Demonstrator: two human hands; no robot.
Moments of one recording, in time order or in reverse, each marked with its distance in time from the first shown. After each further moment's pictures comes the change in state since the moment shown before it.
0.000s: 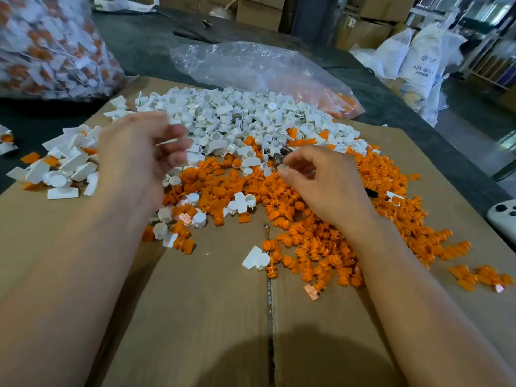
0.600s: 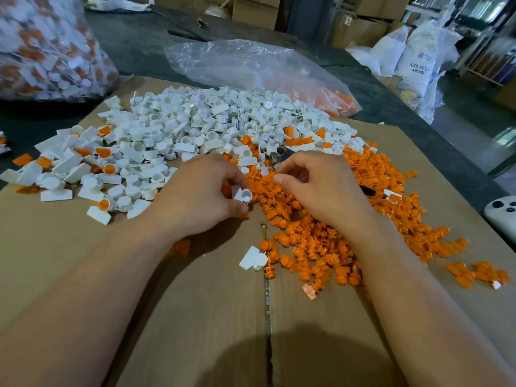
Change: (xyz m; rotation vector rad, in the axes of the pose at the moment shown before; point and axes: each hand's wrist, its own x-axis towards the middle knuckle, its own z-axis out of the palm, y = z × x) left_hand -0.025 -0.022 0.019 1.354 -0.661 0.422; right_hand -0.001 0.000 -0.001 -0.093 -0.099 0.001
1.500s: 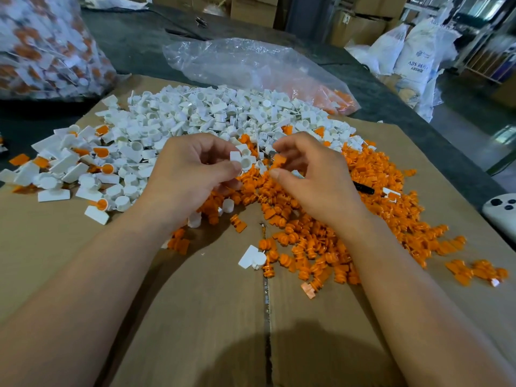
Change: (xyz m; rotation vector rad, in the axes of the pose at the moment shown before) left_hand -0.003 0.011 -0.009 -0.769 0.198 -0.196; right_hand 0.000 -0.007 0.003 0.254 0.054 -0.029
